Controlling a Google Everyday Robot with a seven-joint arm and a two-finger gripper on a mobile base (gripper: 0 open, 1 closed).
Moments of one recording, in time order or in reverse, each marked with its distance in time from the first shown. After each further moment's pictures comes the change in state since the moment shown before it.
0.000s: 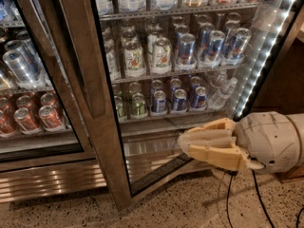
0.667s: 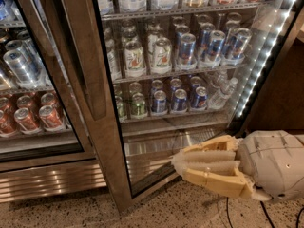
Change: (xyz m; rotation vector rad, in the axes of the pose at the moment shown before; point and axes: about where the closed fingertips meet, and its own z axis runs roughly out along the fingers) arm -0.016 0.050 0.012 -0.027 -0.064 -0.074
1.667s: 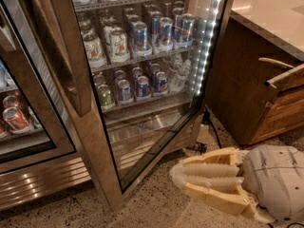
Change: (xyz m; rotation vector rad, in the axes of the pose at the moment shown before) arm -0.007 0.022 0.005 0.046 -0.033 -0.038
